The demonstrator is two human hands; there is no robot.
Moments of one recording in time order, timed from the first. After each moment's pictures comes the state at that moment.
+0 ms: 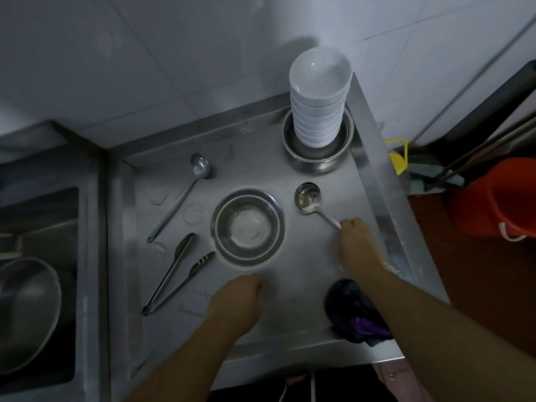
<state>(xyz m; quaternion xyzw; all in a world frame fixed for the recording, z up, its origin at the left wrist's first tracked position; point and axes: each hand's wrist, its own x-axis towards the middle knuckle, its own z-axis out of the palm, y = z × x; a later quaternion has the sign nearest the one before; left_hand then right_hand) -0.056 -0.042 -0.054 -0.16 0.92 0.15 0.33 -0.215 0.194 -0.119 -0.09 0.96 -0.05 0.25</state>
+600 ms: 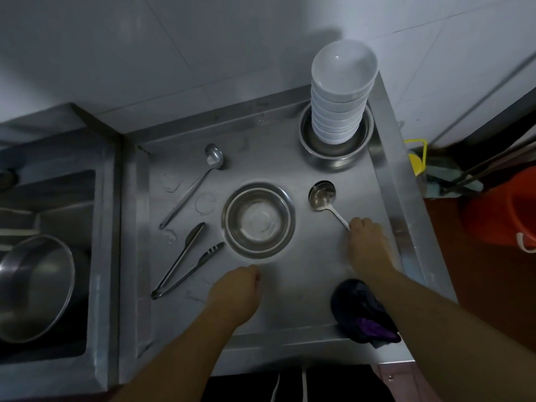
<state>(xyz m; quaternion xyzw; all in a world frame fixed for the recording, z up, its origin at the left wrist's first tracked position) -0.053 -0.056 -0.052 -0.19 0.91 0.15 0.33 -0.214 0.192 -0.119 -0.11 0.96 -0.04 0.26</state>
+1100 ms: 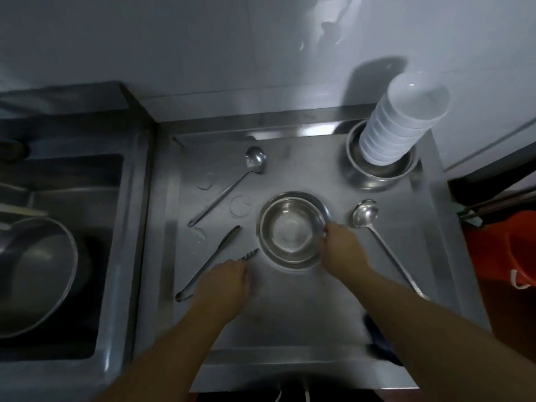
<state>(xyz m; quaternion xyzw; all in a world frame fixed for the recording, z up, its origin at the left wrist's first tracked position) -0.021 -0.175 -0.052 -0.20 0.94 0.15 0.24 -0.192 0.038 -0.088 -0.09 0.94 -0.17 0.27</state>
